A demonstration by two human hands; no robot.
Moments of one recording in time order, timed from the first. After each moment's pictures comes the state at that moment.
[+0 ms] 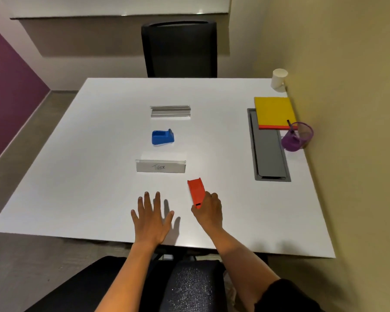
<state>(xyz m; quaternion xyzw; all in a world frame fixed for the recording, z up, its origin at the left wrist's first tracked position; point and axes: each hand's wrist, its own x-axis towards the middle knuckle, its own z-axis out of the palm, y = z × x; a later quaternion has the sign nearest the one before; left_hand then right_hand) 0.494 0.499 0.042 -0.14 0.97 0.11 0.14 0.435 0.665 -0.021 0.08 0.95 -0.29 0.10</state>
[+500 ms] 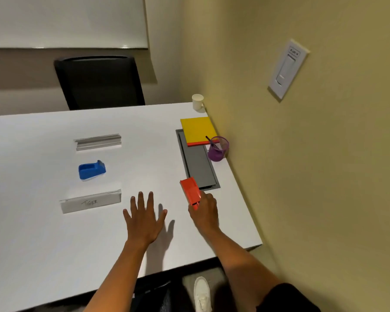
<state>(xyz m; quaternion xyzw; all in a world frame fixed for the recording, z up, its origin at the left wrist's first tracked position) 0.430 0.644 0.073 0.01 0.98 0.15 0.12 0.430 0.831 0.036 0.20 0.93 -0.31 -0.02</state>
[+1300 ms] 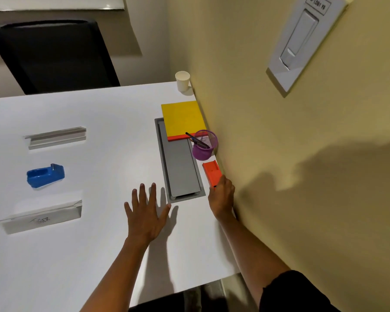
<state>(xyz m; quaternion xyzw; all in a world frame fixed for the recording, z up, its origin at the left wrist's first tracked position) 0.340 0.760 0.013 0.03 0.98 0.13 0.12 0.316 0.988 -0.029 0.29 0.93 -0.24 -0.02</state>
